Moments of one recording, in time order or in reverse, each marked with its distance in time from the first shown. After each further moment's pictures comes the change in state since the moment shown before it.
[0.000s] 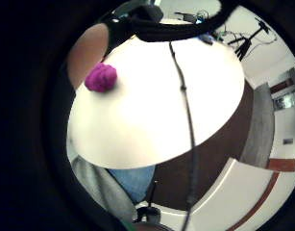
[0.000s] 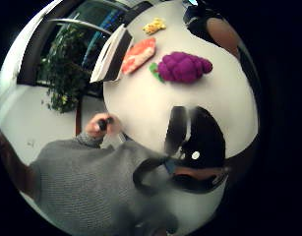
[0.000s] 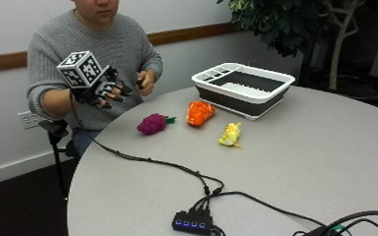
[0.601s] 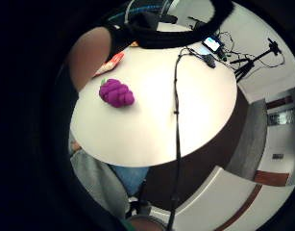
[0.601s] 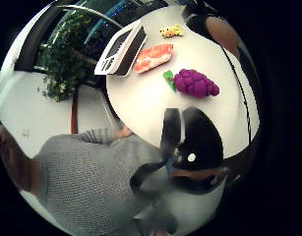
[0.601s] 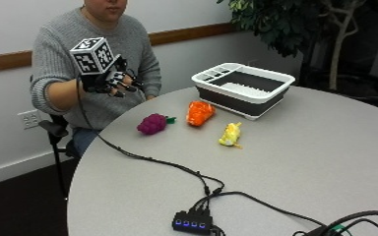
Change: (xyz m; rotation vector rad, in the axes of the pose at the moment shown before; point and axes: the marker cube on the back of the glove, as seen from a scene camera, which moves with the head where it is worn) arm -0.024 -0.036 -0.018 -0.060 0.066 -0.063
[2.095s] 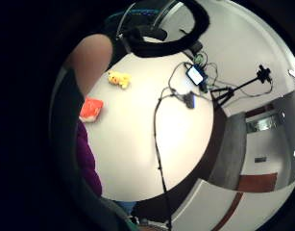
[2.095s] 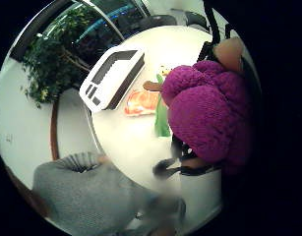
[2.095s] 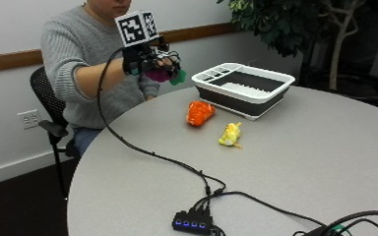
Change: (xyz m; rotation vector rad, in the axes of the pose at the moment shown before) arm -0.030 -0.163 -0.052 0.127 0.263 -0.087
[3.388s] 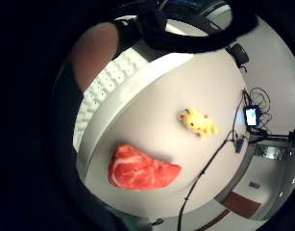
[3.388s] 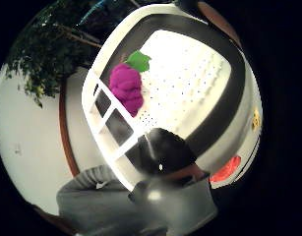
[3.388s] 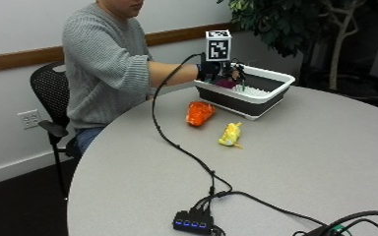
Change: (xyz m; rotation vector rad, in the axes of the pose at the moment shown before) arm -0.202 -0.170 0.123 -0.243 -0.172 -0.175
